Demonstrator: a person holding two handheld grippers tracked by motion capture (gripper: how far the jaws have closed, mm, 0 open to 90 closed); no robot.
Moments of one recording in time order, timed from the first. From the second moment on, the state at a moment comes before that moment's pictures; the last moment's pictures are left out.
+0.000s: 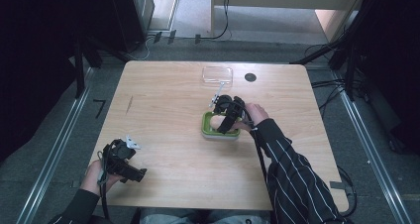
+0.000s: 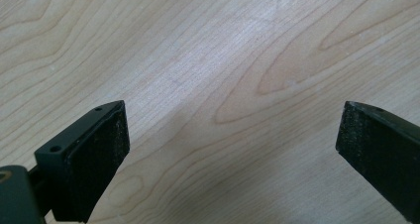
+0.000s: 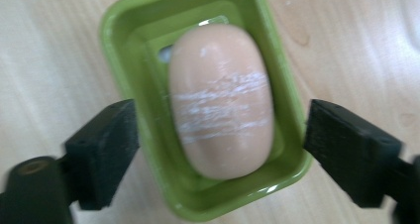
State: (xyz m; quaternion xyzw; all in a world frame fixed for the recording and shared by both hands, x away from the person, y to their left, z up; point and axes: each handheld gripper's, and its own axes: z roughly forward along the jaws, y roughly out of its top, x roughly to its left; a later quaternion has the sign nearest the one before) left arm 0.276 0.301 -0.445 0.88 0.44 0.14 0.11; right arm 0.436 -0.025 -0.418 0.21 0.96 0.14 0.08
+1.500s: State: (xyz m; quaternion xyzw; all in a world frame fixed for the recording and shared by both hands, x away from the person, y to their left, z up) left arm 0.301 0.267 -0.445 0.90 0.39 0.14 0.11; right arm 0.332 -0.102 -0.425 0.28 0.95 0.12 0.07
